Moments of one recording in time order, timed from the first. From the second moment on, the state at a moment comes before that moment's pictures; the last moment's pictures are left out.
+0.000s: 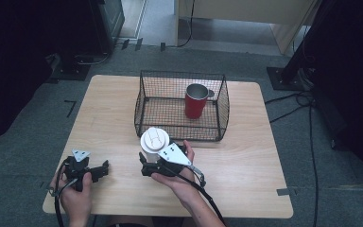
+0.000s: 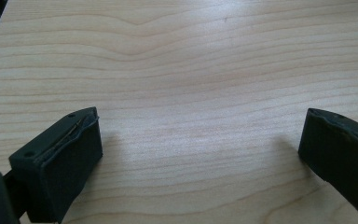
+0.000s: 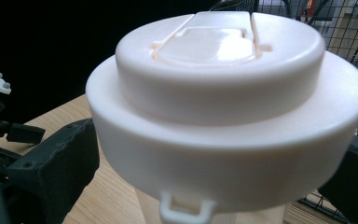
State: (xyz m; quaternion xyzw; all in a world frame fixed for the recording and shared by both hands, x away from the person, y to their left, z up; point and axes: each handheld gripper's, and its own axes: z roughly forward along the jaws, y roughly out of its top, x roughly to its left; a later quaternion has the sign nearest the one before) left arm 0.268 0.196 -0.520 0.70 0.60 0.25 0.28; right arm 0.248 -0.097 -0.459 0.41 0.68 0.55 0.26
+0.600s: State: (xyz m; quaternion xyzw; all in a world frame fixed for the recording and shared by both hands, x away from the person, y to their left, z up) left arm 0.269 0.196 -0.520 0.70 0.60 0.25 0.28; right arm 0.251 -0.096 -0.462 0.42 0.68 0.54 0.27
